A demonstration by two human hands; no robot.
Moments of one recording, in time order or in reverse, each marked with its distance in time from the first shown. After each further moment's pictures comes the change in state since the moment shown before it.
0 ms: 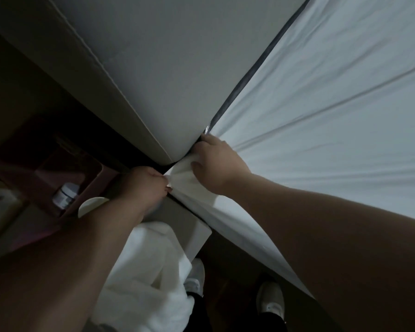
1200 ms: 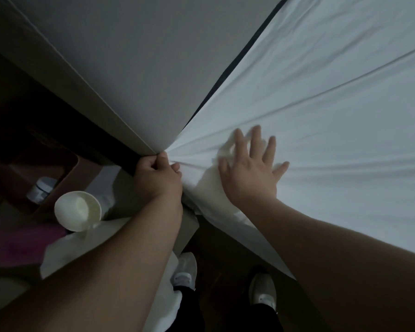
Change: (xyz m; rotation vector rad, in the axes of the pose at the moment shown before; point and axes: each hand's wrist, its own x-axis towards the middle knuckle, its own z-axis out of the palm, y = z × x) left_hand -0.011 0.012 0.093 -0.729 0.452 0.010; right_hand -0.065 0.048 0.007 -0.067 0.103 0.470
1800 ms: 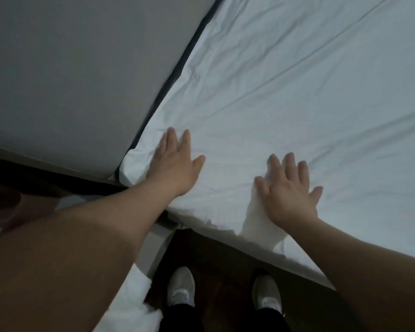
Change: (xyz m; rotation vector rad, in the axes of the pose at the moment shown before) left_hand -0.036 0.010 0.092 1.574 -0.709 0.757; right_hand -0.035 0.167 -0.021 0.059 0.017 0.251
